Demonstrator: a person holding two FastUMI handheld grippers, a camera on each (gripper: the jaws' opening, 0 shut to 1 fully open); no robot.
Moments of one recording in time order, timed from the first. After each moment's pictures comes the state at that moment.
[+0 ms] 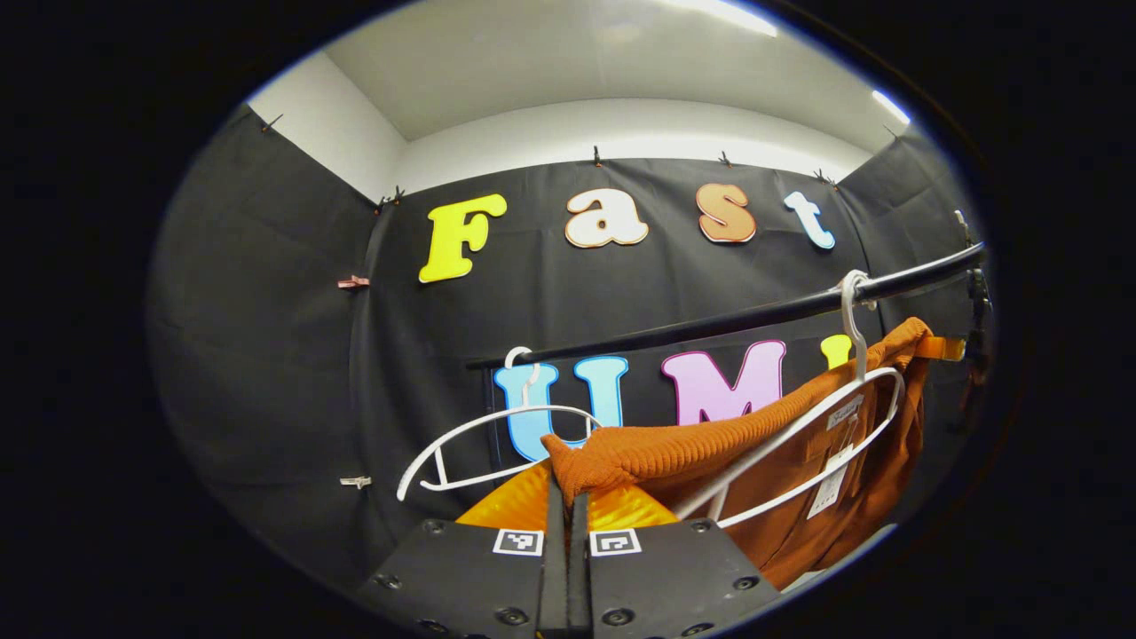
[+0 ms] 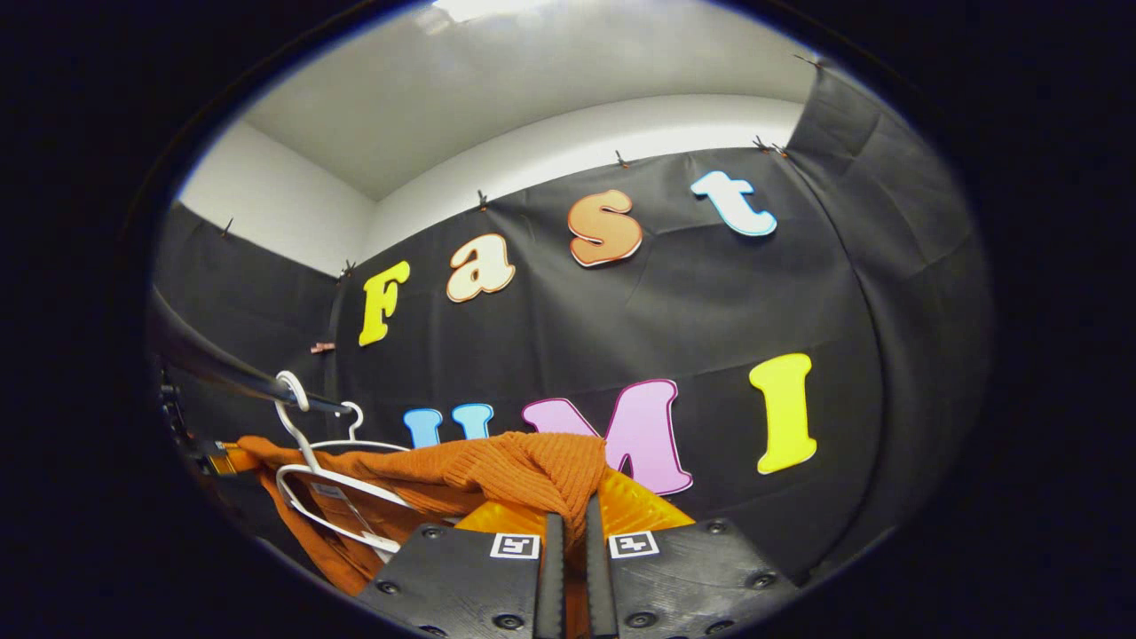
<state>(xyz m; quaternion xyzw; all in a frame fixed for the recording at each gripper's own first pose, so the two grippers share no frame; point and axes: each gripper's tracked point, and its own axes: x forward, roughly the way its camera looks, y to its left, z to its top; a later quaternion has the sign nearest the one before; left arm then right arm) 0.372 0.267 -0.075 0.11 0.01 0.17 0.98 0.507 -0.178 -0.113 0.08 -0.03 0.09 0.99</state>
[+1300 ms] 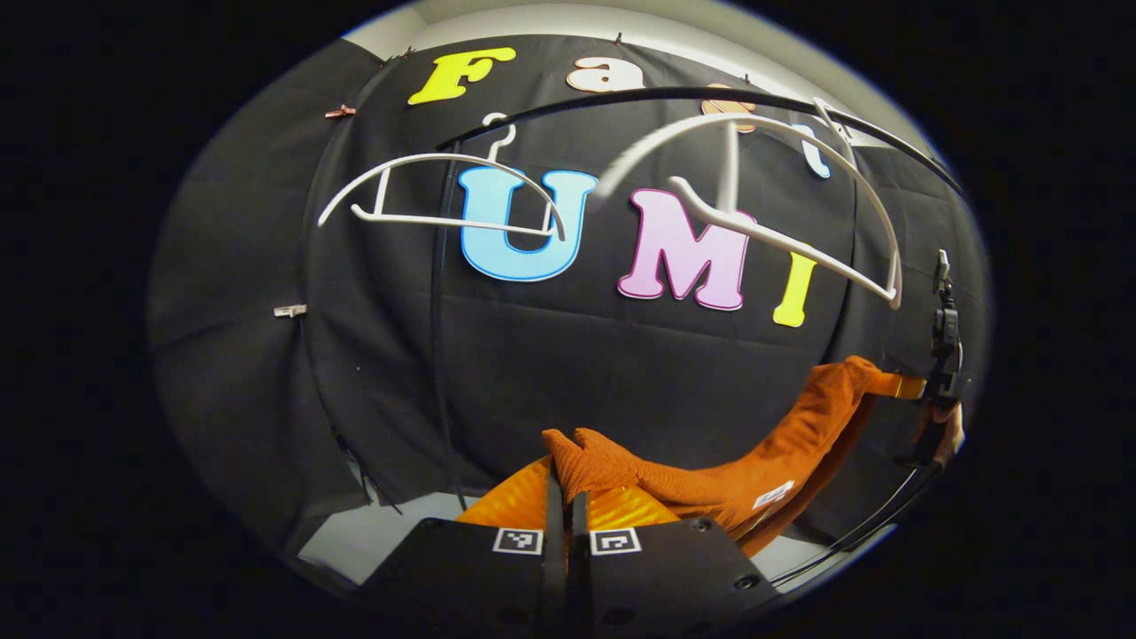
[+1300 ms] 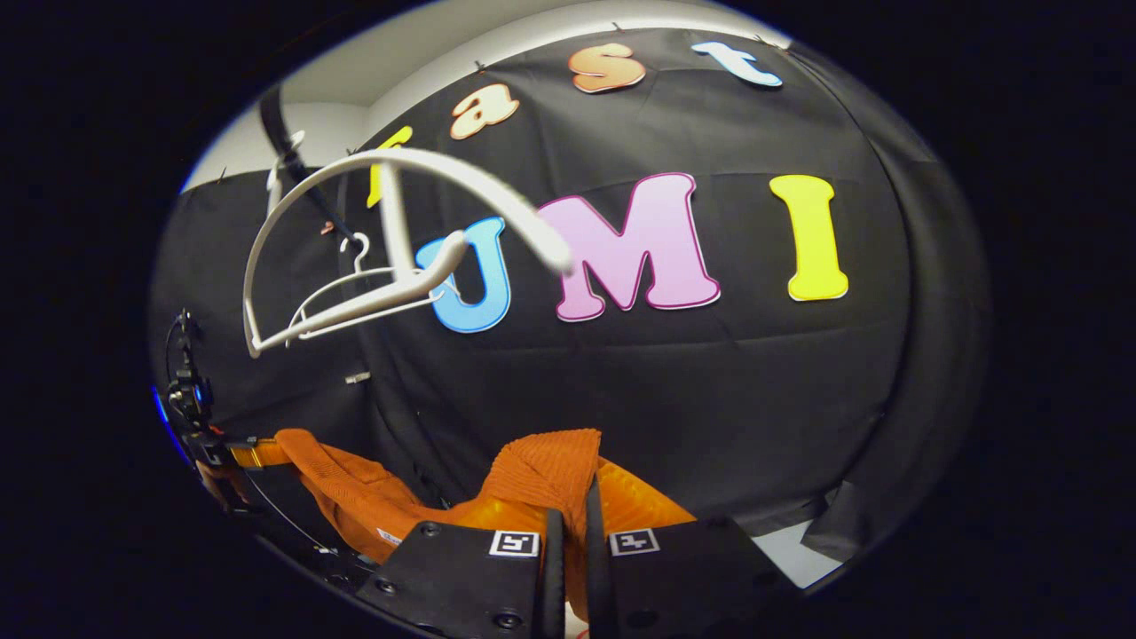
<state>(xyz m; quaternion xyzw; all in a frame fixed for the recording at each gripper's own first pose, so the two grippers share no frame) 0.314 0.214 -0.306 -0.04 0.23 0.12 0.96 0.420 -0.131 -0.353 0.08 0.24 0.15 0.96</state>
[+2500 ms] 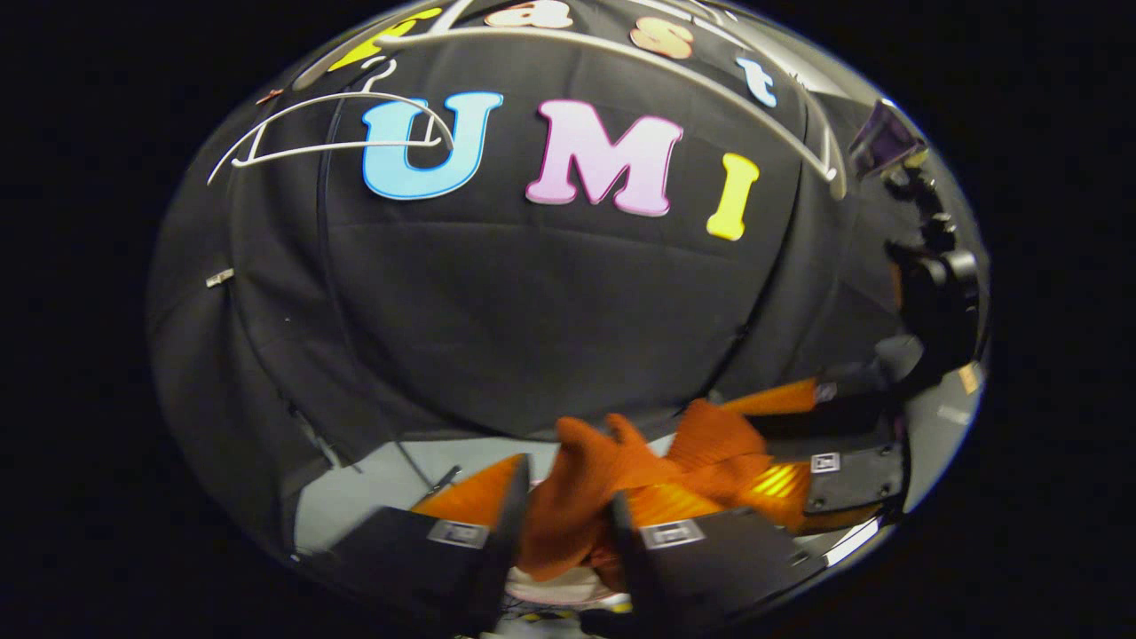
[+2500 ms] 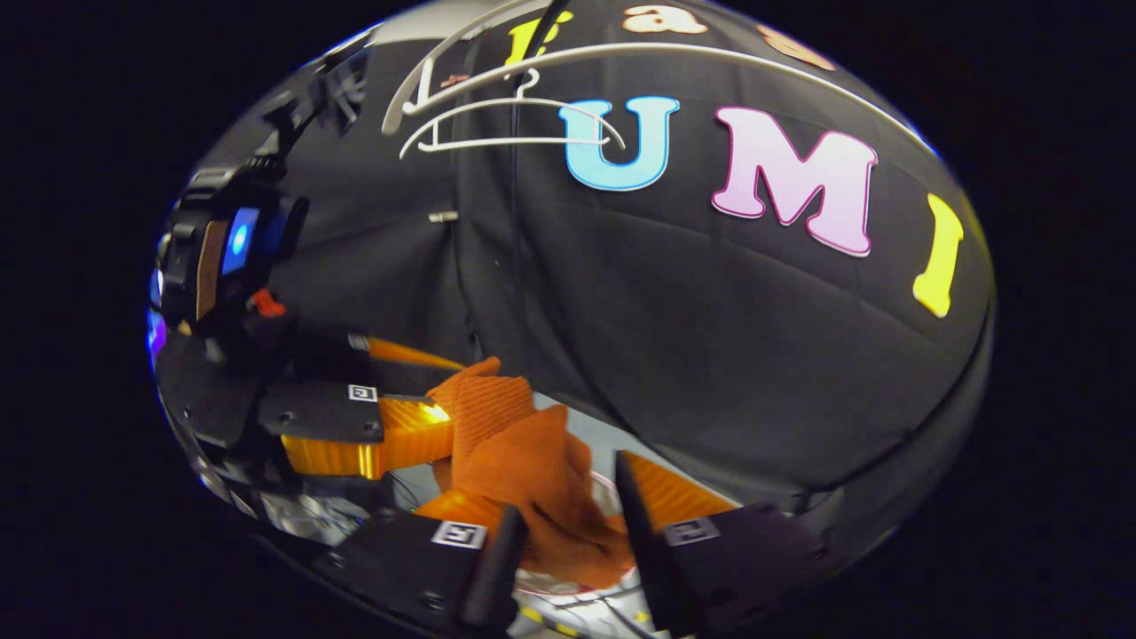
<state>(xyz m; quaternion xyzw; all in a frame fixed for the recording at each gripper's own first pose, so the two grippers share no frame) 0.293 0.133 -0.391 0.01 0.39 0.06 0.92 0.309 -0.016 -0.443 -0.13 0.39 0.27 0.87</state>
